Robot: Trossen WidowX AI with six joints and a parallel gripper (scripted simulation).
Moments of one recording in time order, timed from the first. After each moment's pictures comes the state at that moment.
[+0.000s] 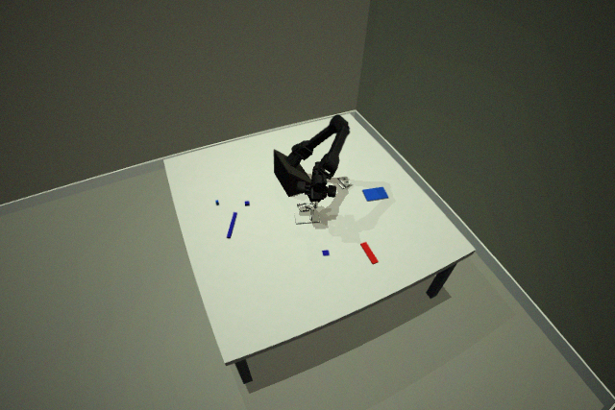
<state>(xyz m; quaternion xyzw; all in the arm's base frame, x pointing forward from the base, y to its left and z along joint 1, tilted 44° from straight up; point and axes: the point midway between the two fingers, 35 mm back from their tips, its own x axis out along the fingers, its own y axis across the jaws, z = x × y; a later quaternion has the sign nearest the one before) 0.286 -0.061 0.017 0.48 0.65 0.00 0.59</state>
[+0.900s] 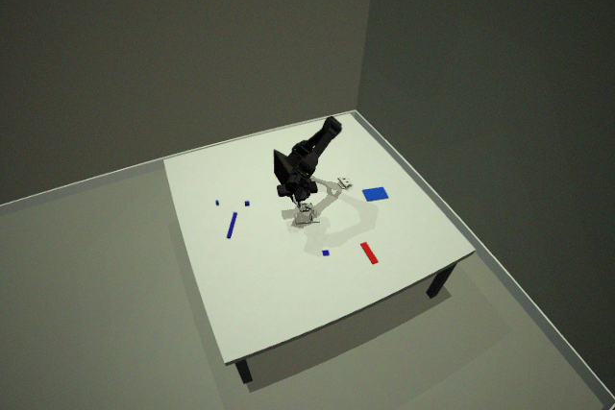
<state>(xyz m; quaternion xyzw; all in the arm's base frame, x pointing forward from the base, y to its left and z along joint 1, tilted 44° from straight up) 0.237 -0.109 -0.040 0.39 0.64 0.12 0.65</state>
